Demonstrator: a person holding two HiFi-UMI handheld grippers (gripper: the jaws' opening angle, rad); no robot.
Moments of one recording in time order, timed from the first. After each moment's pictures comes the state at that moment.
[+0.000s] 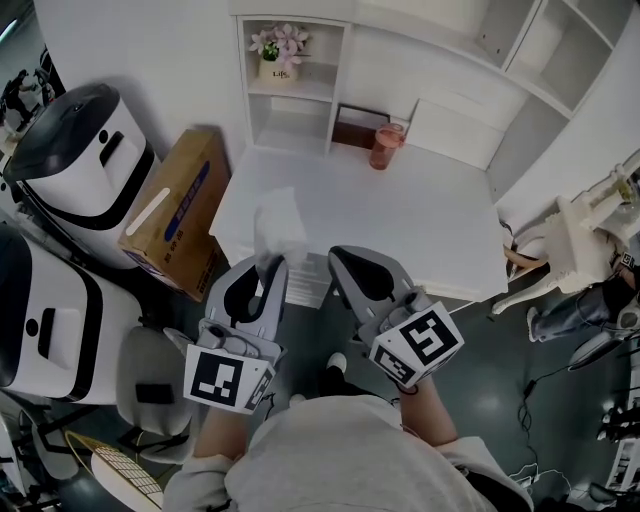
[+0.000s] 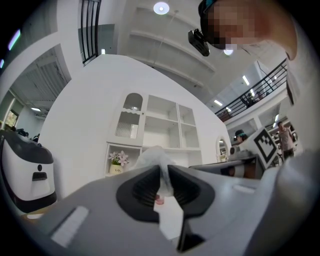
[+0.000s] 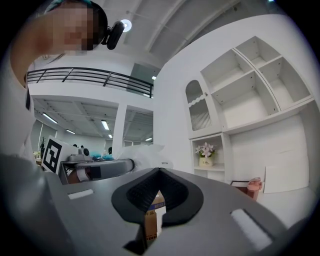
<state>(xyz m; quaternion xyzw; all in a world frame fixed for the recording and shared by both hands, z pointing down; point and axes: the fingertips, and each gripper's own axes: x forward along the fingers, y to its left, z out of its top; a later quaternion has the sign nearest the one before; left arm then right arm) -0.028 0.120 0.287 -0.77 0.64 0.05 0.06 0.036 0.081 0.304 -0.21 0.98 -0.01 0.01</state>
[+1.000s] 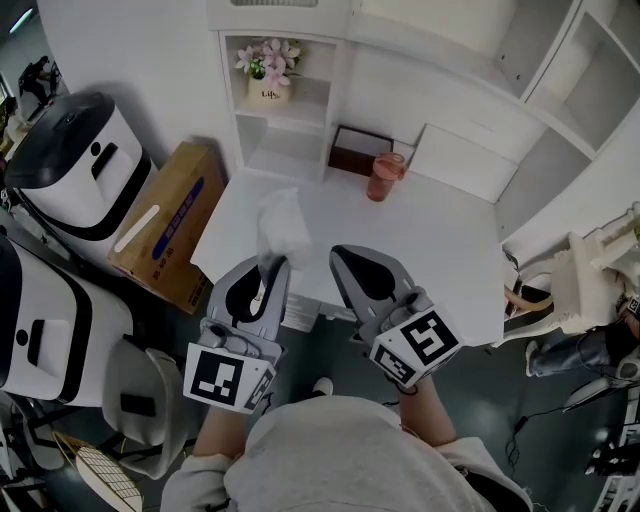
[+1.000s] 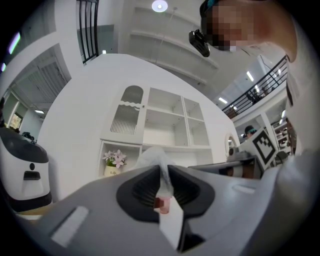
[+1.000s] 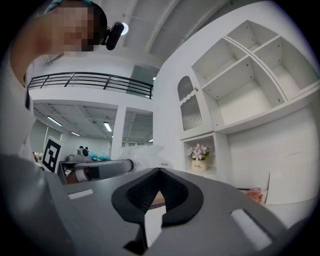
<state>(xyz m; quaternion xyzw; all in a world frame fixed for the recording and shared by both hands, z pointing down) -0.007 -0.012 0.285 -0.74 0.66 0.05 0.07 0.053 -0.057 0.301 -0.18 0.98 -0.01 0.02</state>
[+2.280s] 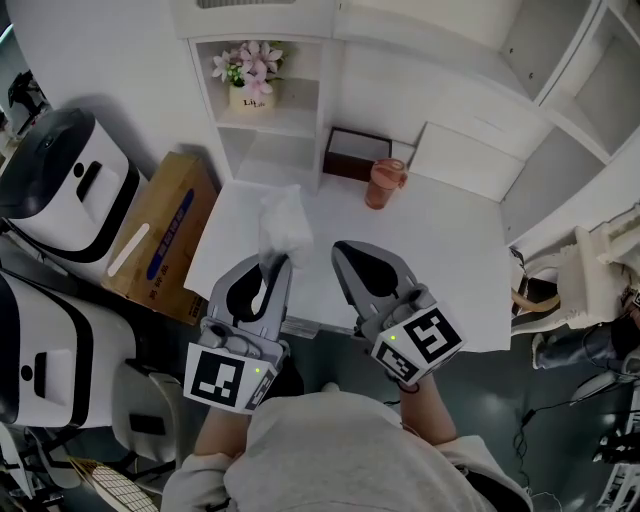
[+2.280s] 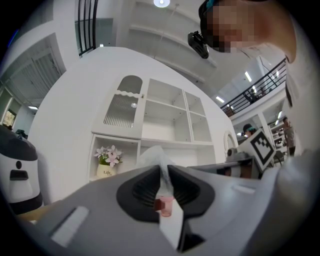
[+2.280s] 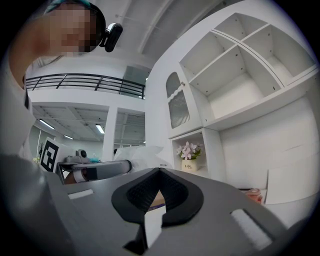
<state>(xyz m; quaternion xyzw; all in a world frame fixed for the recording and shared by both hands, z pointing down) -0.027 -0.096 0.291 -0.76 0.64 0.04 0.06 0.033 -0.141 0.310 -0.20 0.98 -0.03 0.02</state>
